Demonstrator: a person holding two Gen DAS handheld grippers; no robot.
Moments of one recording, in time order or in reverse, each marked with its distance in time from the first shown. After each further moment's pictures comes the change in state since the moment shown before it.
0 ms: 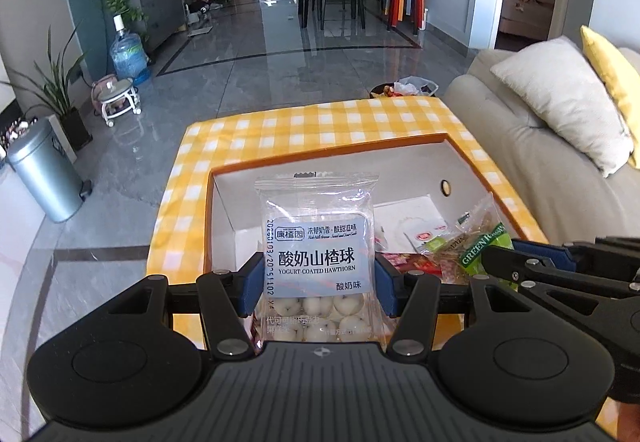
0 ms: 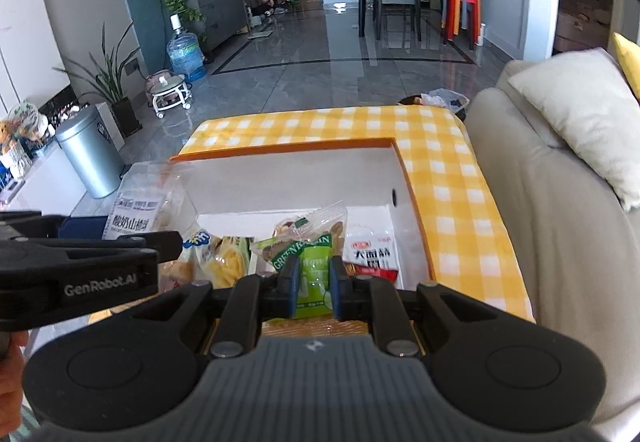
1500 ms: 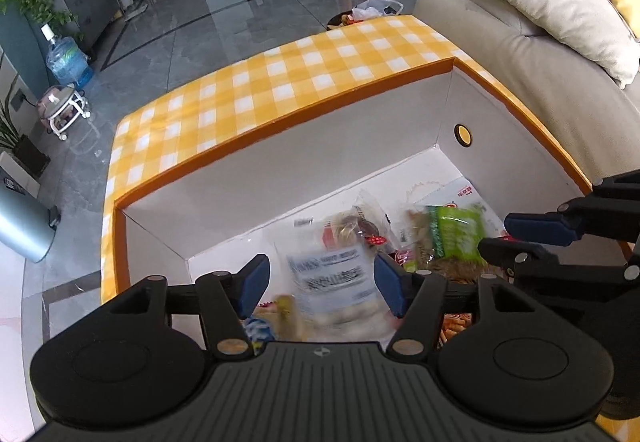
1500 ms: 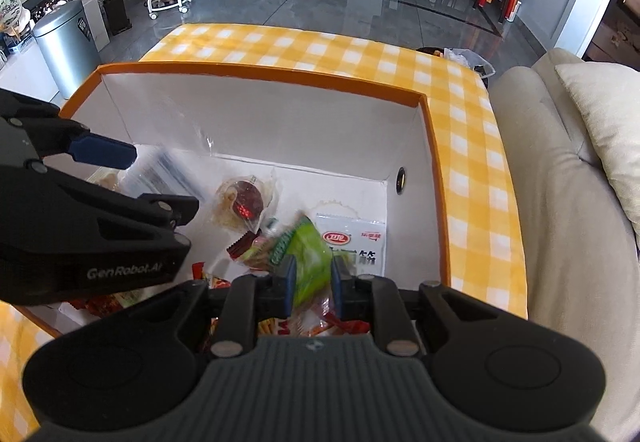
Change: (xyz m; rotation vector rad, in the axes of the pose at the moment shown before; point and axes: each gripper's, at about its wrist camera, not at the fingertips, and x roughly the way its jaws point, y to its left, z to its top) left arm 0.115 -0.021 0.025 0.222 0.185 -0.050; right arm 0.131 -0.012 0.024 -0.190 0.238 -0.062
